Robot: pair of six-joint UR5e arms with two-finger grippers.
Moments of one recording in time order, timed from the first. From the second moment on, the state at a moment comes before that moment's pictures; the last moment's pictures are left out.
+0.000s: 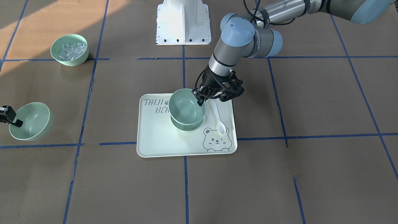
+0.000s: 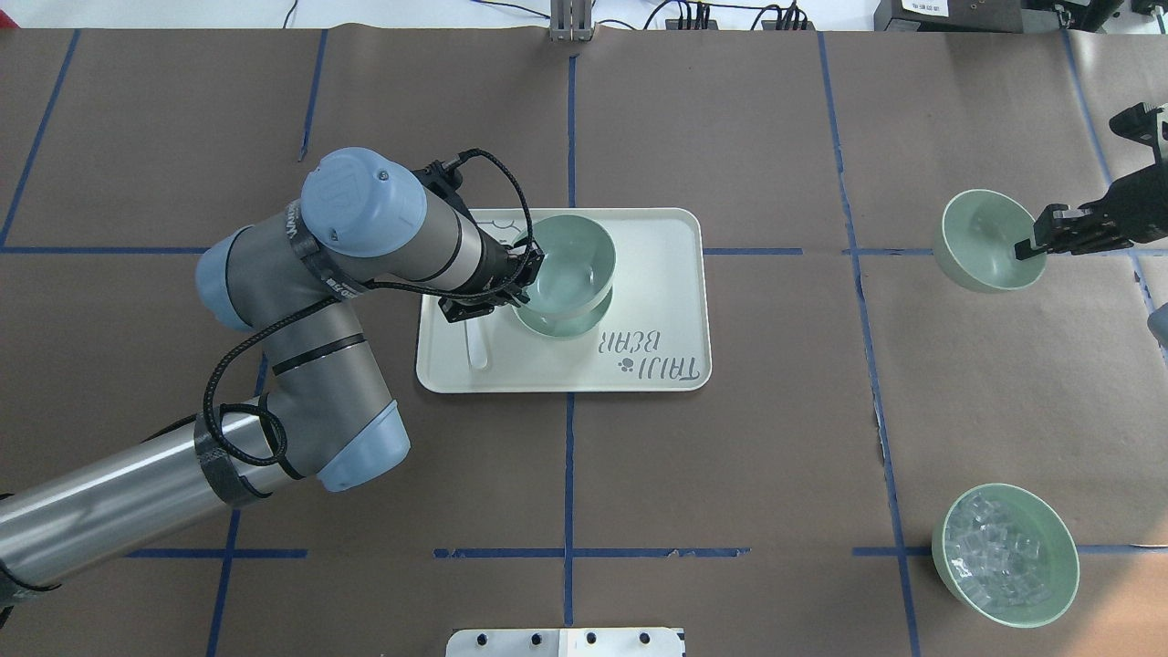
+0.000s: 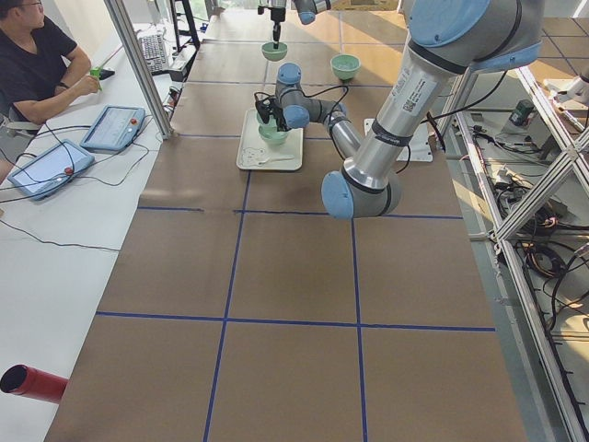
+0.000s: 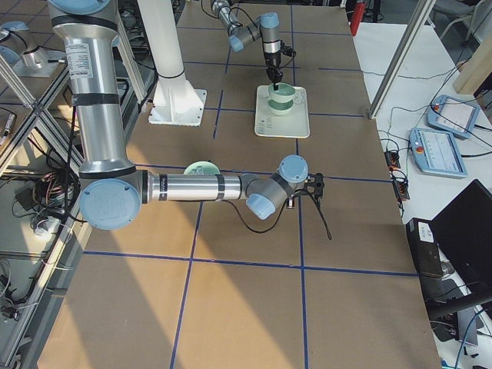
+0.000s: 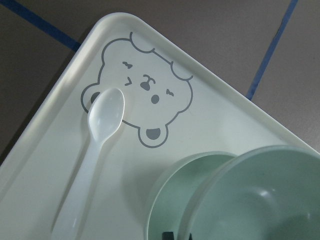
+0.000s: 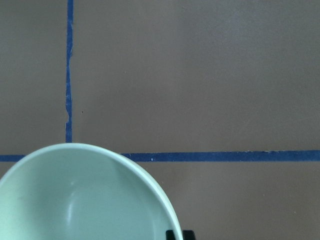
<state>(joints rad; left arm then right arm) -0.58 -2.25 -1.59 -1.96 -1.90 -1.79 1.19 -1.47 1.43 -0.78 2.45 0.86</state>
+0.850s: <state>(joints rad) -0.61 -2.22 -1.62 -2.00 -1.88 -1.76 1.20 -1.45 1.48 -0.79 2.47 0.93</state>
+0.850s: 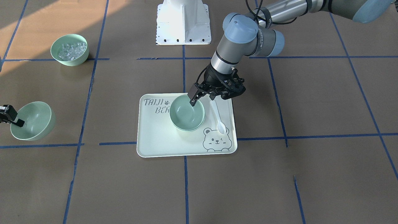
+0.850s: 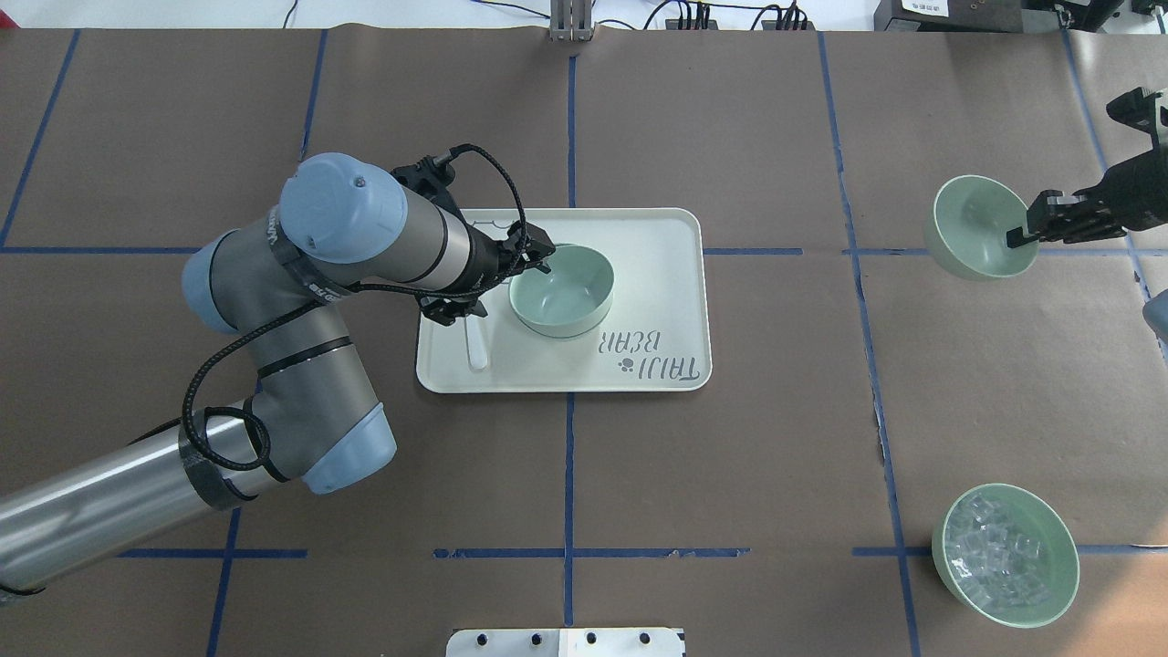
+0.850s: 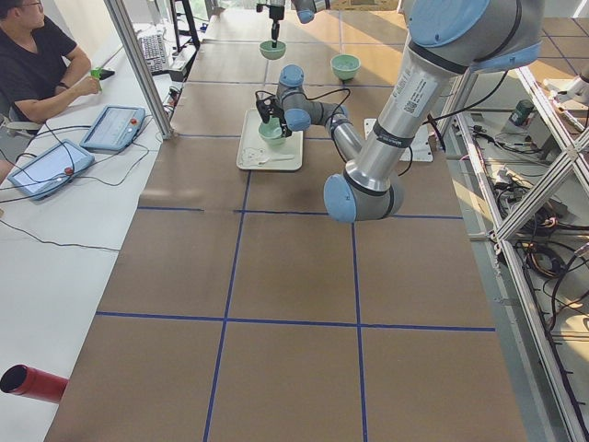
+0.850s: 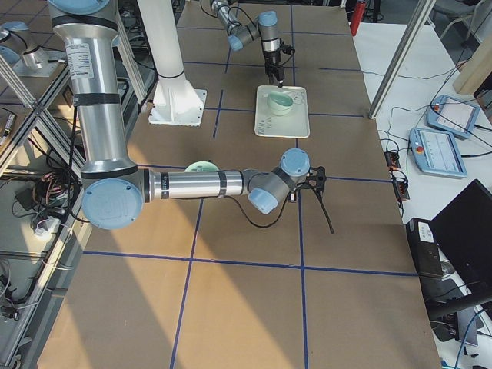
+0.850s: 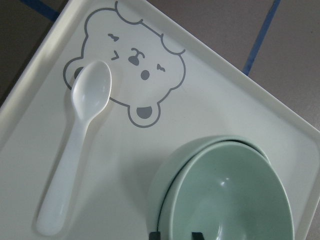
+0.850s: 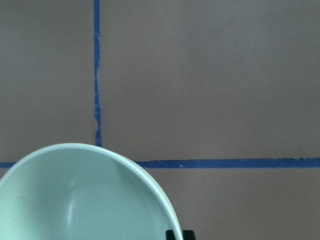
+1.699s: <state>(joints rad) -0.89 -2.11 -1.74 -1.82 -2.05 -1.33 1.03 -1.12 1.54 -0.92 2.42 1.26</state>
